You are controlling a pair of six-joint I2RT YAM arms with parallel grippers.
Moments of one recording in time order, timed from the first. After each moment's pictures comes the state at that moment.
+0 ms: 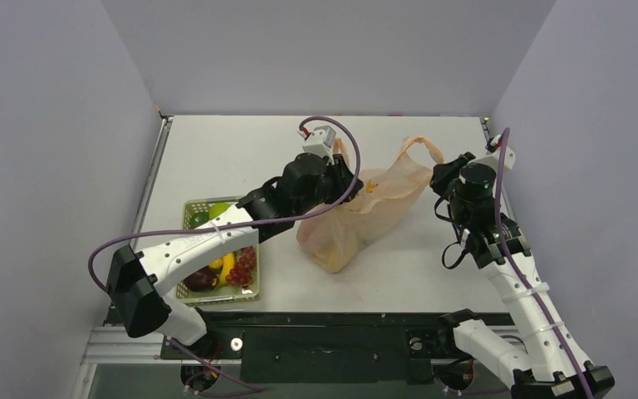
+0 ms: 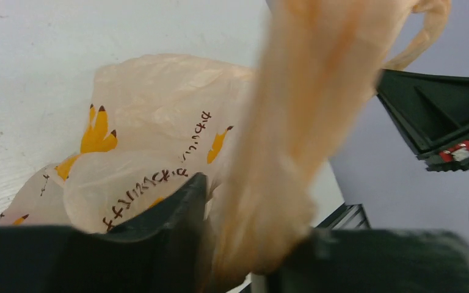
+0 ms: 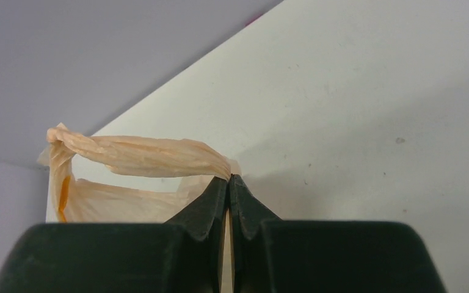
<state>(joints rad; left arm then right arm) -0.93 1.46 1.34 -0.17 -0.21 -0.74 0.28 0.94 1.05 -0.41 0.37 0.69</state>
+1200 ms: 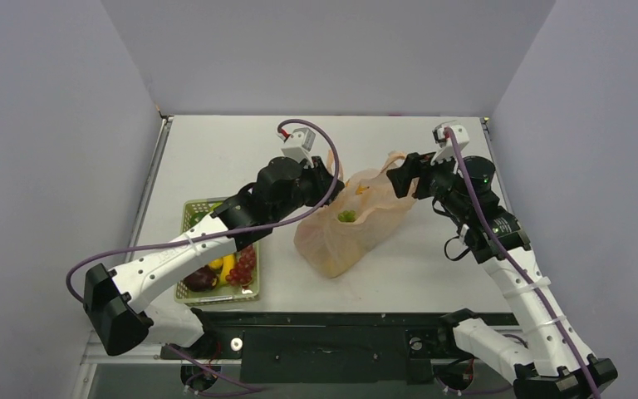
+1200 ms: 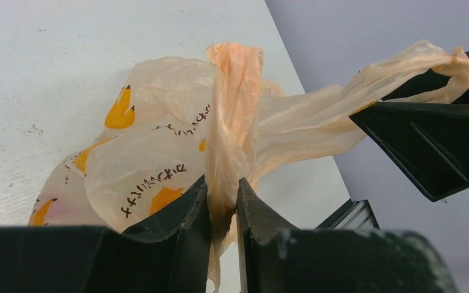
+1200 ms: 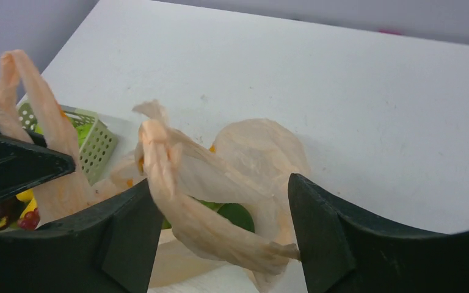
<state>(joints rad) -0.89 1.33 1.22 -0.18 -0.17 -0.71 0.31 0.93 1.05 -0.40 -0.14 0.19</state>
